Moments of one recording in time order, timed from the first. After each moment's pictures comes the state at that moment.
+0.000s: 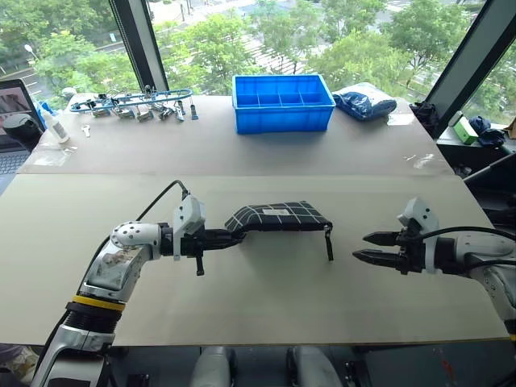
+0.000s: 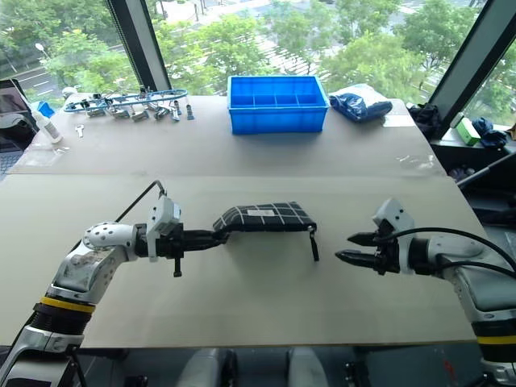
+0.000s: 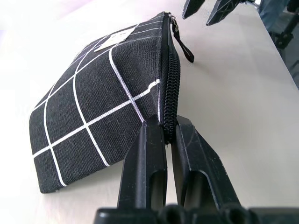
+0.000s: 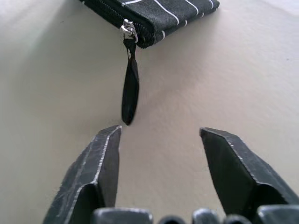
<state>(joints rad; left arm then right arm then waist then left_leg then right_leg) -0.39 0.62 -0.10 0.02 -0.39 0.28 -1.20 -0.18 -0.95 -0.11 -0.12 0.49 0.65 1.05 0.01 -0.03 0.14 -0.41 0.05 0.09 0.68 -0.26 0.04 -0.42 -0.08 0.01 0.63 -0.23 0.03</state>
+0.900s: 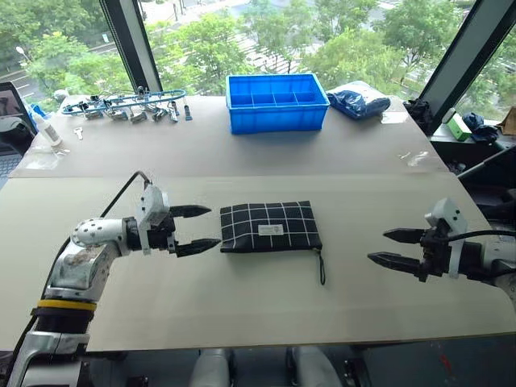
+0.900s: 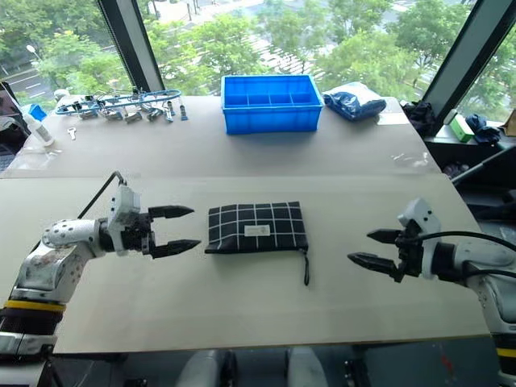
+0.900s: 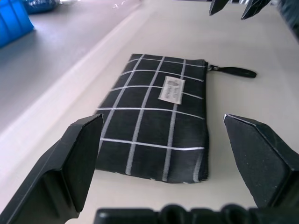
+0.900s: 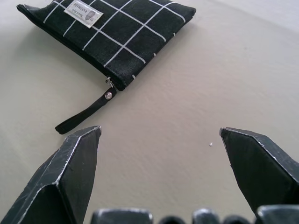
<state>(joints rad) -0.23 0.72 0.08 -0.06 -0.58 0.48 -1.10 -0.10 -0.92 -0.27 -0.12 0.55 0.63 1.07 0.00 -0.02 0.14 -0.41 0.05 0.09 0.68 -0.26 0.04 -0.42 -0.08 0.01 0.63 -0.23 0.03</state>
